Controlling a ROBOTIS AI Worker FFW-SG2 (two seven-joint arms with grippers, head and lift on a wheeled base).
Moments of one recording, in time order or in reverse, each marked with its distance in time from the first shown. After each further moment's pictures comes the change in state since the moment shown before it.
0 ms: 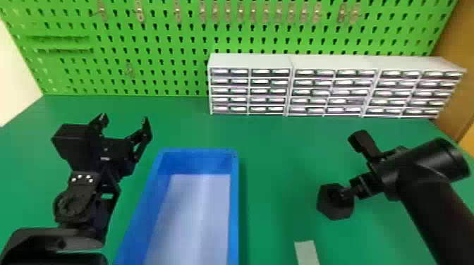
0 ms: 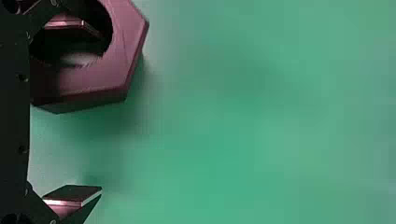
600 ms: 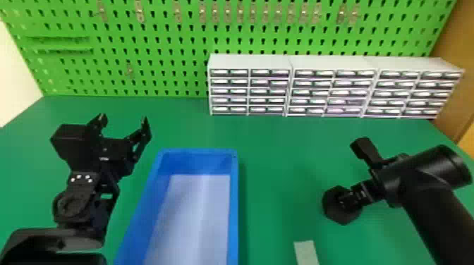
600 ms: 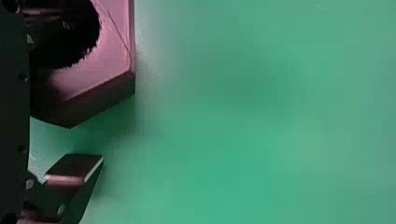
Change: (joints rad) left arm 0.000 0.000 0.003 0.001 0.001 -0.003 0.000; right arm 0.025 -0.004 -0.013 0.016 -0.008 0.009 0.001
